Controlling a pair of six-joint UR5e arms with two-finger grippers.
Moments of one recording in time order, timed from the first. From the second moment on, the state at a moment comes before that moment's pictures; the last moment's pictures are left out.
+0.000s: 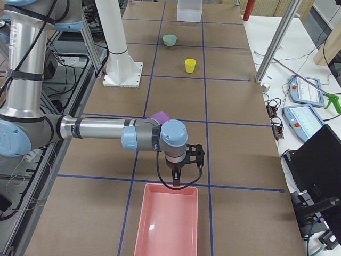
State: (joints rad) left arm -1.59 -1.55 -1.64 -1.65 -2.35 0.01; right arm 1.61 -1.76 1.79 -1.55 2.34 -0.05
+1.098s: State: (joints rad) left arm -1.55 -1.56 -1.68 -1.70 -2.36 -0.03; right arm 1.61 -1.74 1.82 -1.55 2.34 -0.04
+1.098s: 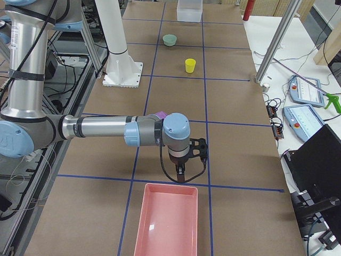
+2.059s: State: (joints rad) left arm -0.81 -1.33 -2.10 -1.94 -2.08 -0.98; right arm 1.56 -1.76 1.86 -1.55 2.37 0.00
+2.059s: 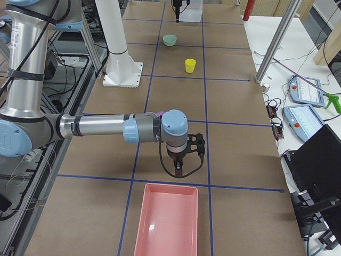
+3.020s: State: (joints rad) left arm -0.65 -1.42 -1.91 -2.13 -1.99 -1.14; right arm 1.50 -1.76 1.91 -1.55 2.37 0.14
